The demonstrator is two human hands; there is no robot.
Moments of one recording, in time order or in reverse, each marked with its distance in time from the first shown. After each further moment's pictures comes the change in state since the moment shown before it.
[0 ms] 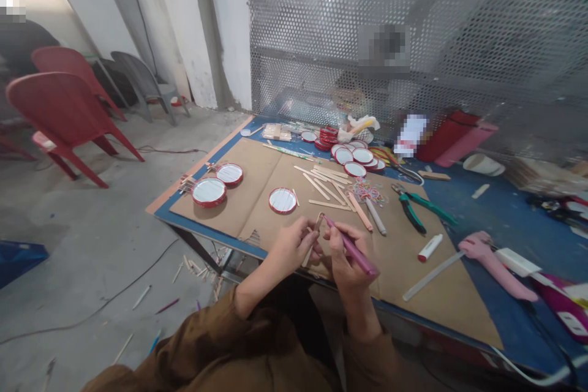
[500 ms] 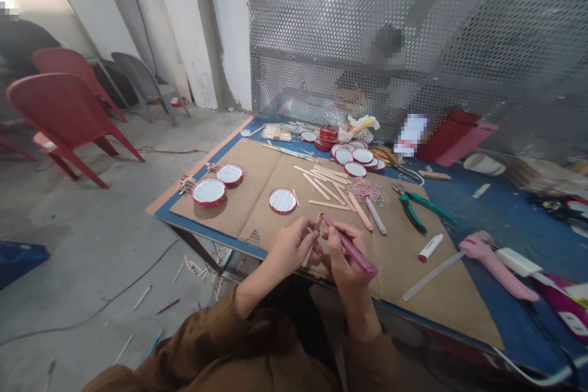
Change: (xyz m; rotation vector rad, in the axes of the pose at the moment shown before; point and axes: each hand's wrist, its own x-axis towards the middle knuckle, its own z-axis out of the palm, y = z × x) left_hand 0.001 0.002 0.000 0.022 0.004 0.003; right_hand 0.004 -0.004 0.000 -0.041 0.017 -0.050
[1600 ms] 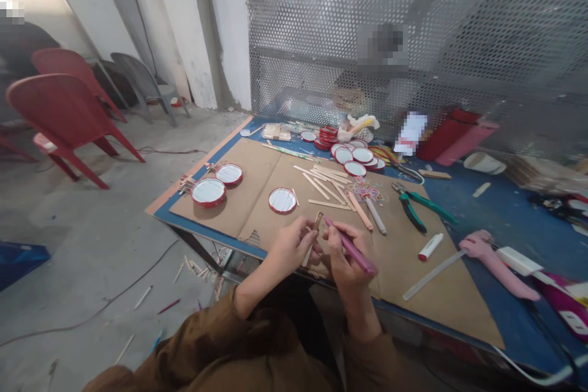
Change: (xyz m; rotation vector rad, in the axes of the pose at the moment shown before) left_hand -0.001 -0.001 0.000 -0.023 0.010 -0.010; right_hand -0.004 0.002 0.000 0.017 -0.009 0.045
